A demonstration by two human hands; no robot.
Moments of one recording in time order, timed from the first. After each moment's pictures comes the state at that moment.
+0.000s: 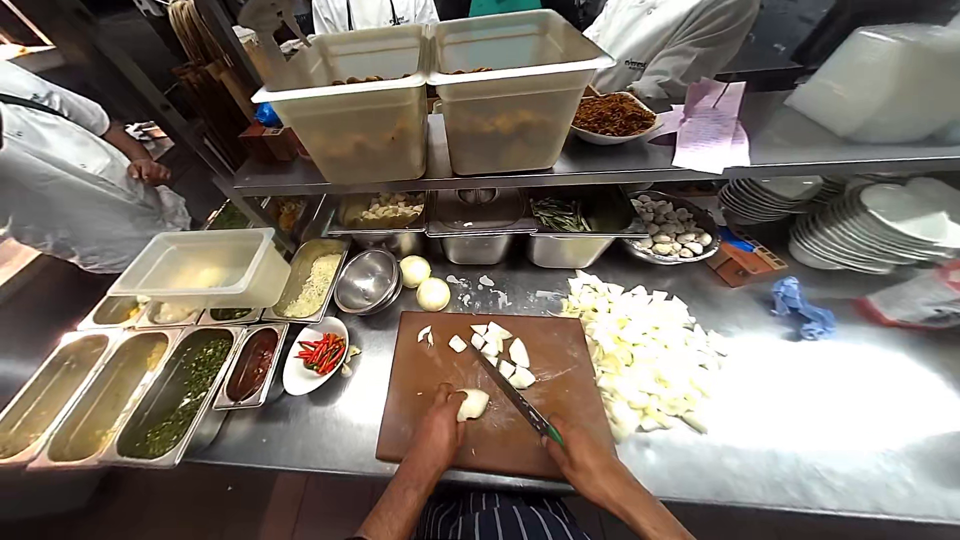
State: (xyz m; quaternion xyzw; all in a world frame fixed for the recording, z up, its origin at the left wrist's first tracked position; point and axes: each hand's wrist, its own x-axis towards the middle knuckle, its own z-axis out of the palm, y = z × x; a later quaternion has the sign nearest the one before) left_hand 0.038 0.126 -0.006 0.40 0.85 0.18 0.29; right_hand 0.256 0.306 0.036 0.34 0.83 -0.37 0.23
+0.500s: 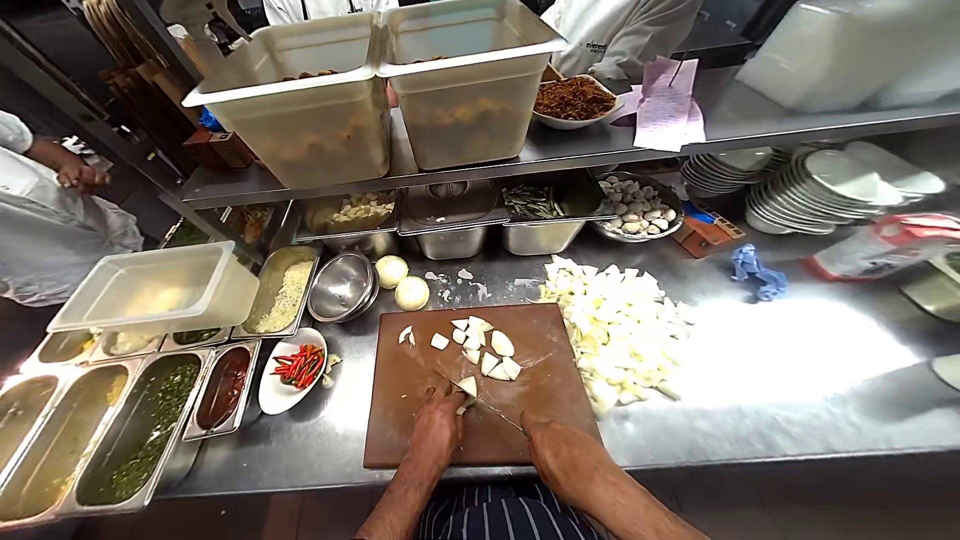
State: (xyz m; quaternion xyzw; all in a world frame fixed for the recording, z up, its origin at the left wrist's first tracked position) left_hand 0.049 0.150 0.002 0.45 0.84 0.08 0.28; right_hand 0.232 0.277 0.100 0.31 0.85 -0.24 0.35
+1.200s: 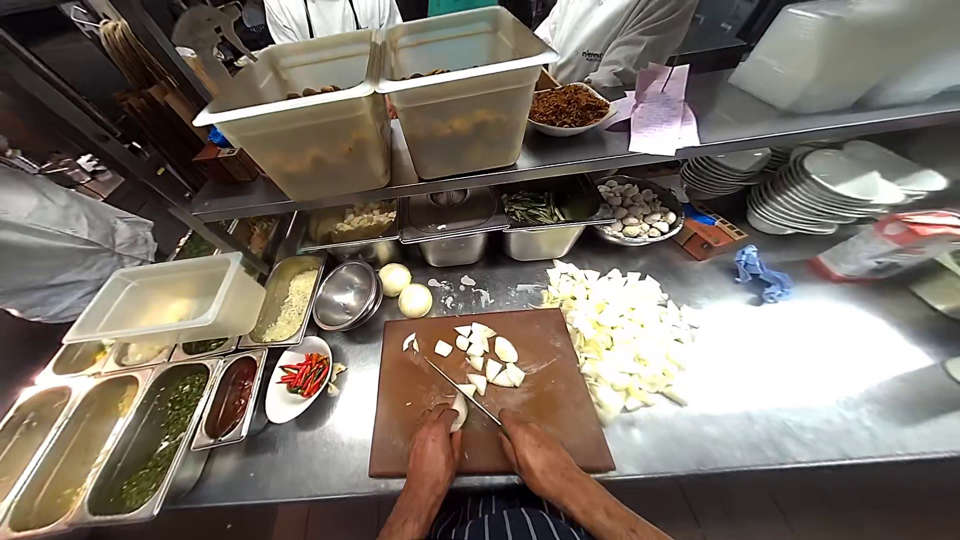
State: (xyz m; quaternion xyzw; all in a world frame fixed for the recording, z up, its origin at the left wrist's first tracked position) left_hand 0.057 0.120 -0.017 0.42 0.87 0.14 0.22; right_hand 0.216 0.264 0.018 0.29 0.88 -0.33 0.20
